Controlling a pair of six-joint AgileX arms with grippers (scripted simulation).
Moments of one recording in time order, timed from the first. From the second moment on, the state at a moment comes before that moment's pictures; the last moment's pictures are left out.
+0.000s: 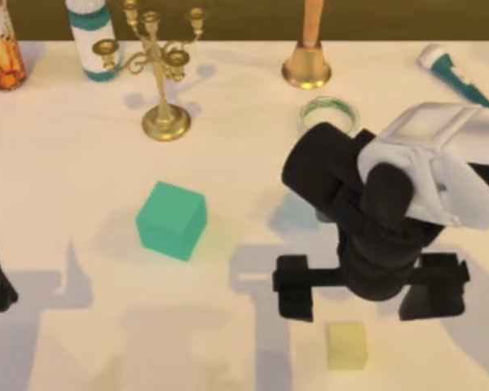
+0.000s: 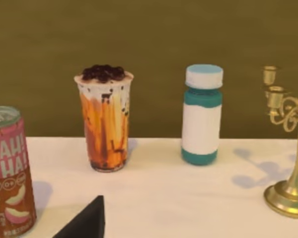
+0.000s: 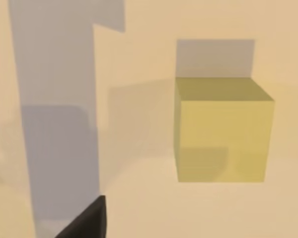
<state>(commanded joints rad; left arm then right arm) 0.00 0.00 0.00 0.00 0.00 0.00 0.79 1.75 1.19 -0.99 0.02 0.79</state>
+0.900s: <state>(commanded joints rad) 0.00 0.00 0.00 0.00 0.00 0.00 0.67 2.19 1.80 -1.22 0.01 0.09</state>
